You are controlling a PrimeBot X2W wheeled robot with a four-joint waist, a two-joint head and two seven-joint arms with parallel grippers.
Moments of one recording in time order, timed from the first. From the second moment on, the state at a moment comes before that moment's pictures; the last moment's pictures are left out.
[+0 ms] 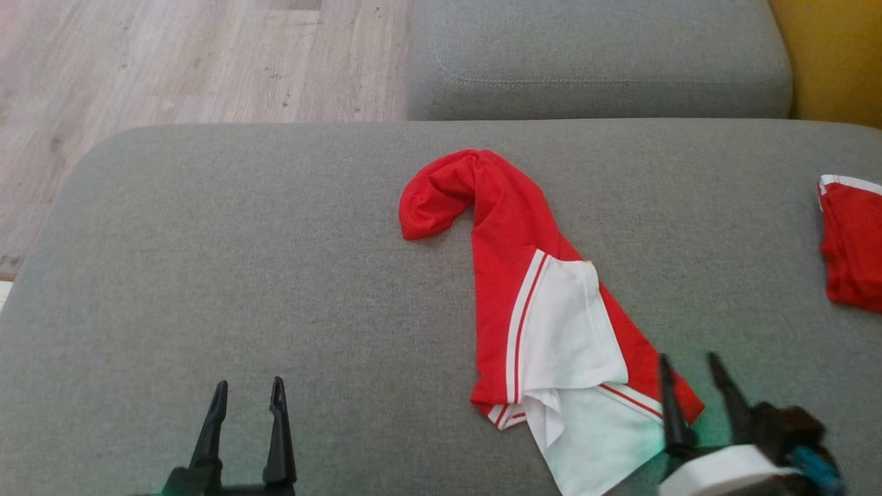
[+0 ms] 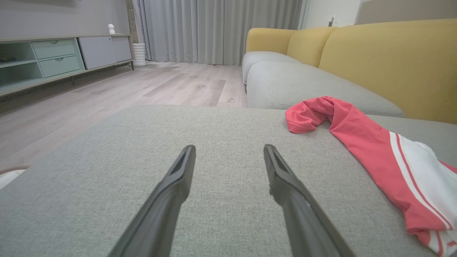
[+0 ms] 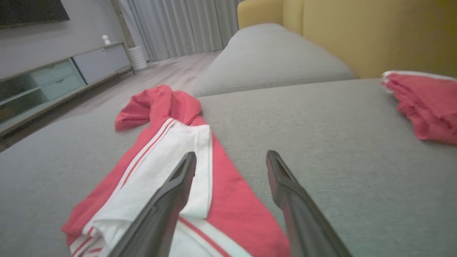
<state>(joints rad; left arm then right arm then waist) 0.15 0.06 -0.14 0.18 -0.16 0.05 -0.25 0.10 -0.04 0.03 0.31 0.17 0.12 -0.25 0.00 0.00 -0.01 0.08</state>
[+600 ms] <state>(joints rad) 0.12 0.06 -0.17 0.19 -0.16 0.05 -0.25 -0.03 -0.04 0.18 0.55 0.31 0.12 -0.16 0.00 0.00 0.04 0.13</state>
